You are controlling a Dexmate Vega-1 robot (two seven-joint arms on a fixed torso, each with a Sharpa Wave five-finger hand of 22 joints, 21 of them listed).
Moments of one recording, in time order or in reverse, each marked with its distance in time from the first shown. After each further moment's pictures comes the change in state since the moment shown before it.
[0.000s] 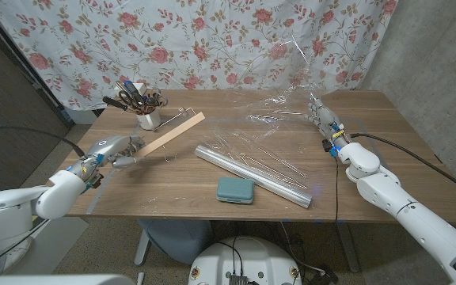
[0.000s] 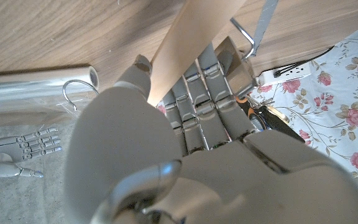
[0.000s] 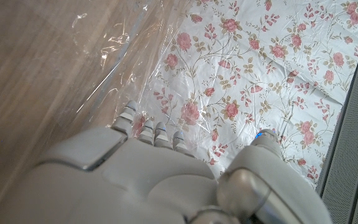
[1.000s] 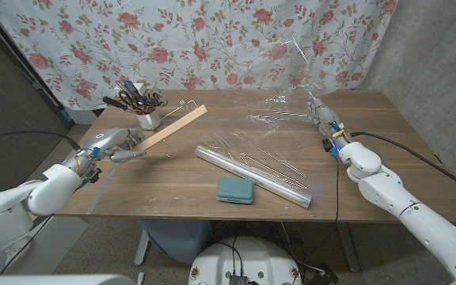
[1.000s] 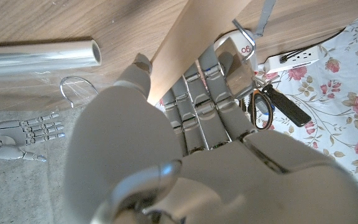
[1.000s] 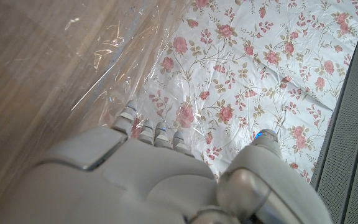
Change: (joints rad) left arm 0.070 -0.333 -0.328 -0.062 0.227 -0.078 -0.292; left_hand 0.003 -0.003 -0.010 0.001 0.001 0.024 0.005 0.000 -0.006 0.011 0.001 0.011 -0.021 0.007 0.000 -0.016 0.022 -0.022 0.003 0.058 -0.016; right arm -0.017 -0.018 0.002 -0.041 -0.012 -0.005 -0.001; right_hand 0.000 0.000 0.000 0.000 0.000 0.000 0.000 -0.005 0.000 0.000 0.000 0.000 0.000 0.000 0.000 0.000 0.000 0.000 0.000 0.000 0.000
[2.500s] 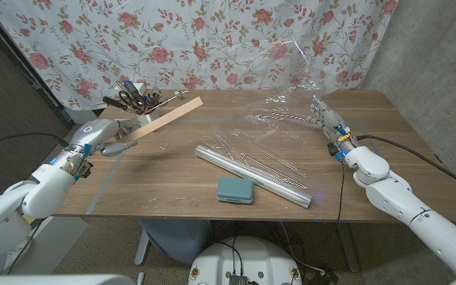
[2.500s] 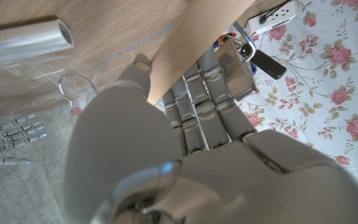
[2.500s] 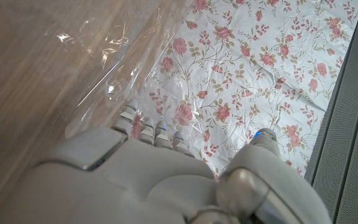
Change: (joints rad) left arm -0.014 -0.226 -0.122 -0.041 0.249 -0.047 0.002; left_hand 0.001 -0.001 -0.005 0.000 0.011 0.001 -0.002 0.000 -0.019 -0.009 -0.009 0.021 -0.011 0.003 -0.003 -0.027 0.019 -0.028 -0.003 0.053 -0.036; right arm -0.079 -0.051 0.039 -0.056 0.006 0.028 0.001; right_hand 0.009 0.009 0.006 -0.006 0.000 0.002 0.009 0.000 0.000 0.022 -0.004 0.004 0.000 0.015 -0.007 0.008 0.000 0.016 -0.017 0.000 0.000
